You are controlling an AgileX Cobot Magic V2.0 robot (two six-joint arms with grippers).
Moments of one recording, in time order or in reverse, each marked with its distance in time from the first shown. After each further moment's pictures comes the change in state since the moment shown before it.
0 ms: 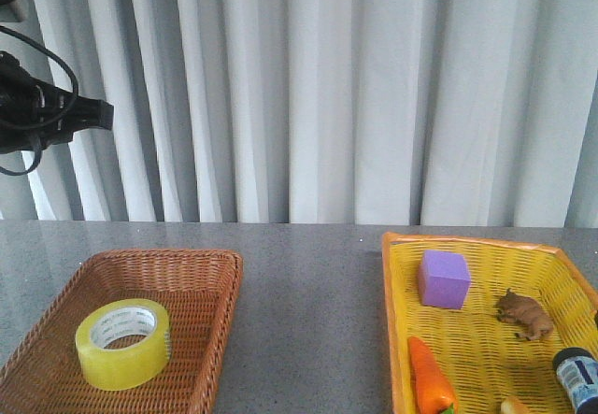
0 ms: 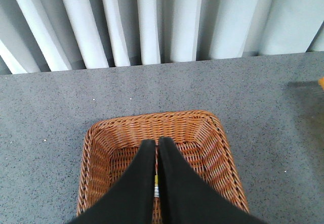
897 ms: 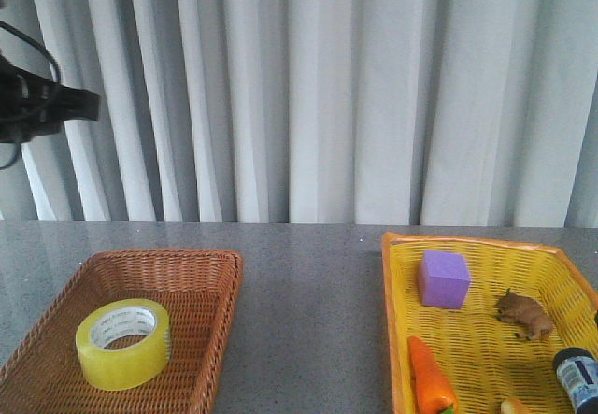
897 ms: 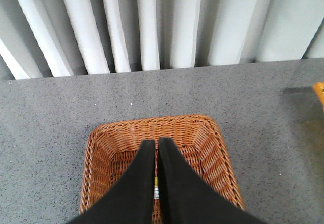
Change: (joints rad) left arm 0.000 -0.060 0.027 -0.002 -0.008 -0.001; right arm 0.000 0.000 0.000 0.000 0.000 0.000
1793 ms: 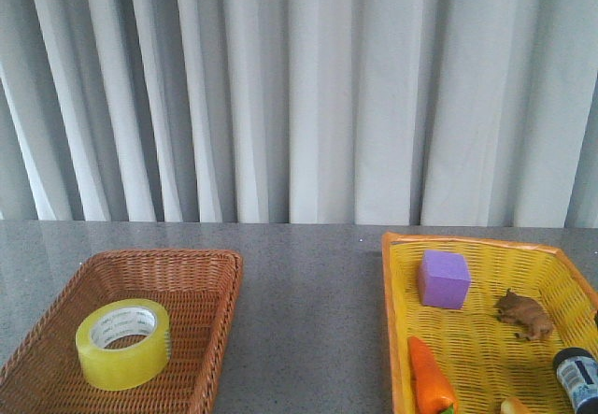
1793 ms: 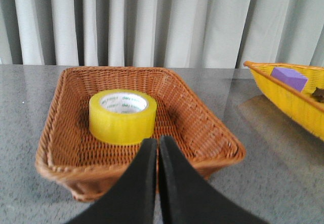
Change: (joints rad) left arm 0.000 -1.274 1.648 -0.101 -0.806 0.001; right arm 0.000 0.000 0.000 0.000 0.000 0.000
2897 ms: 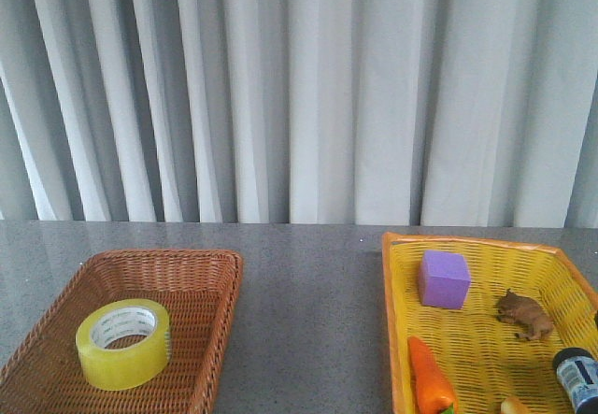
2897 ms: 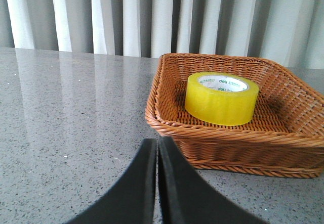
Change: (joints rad) left arm 0.314 -0.189 0.170 0.048 0.011 -0.003; right arm 0.000 0.000 0.001 0.001 0.003 0.000
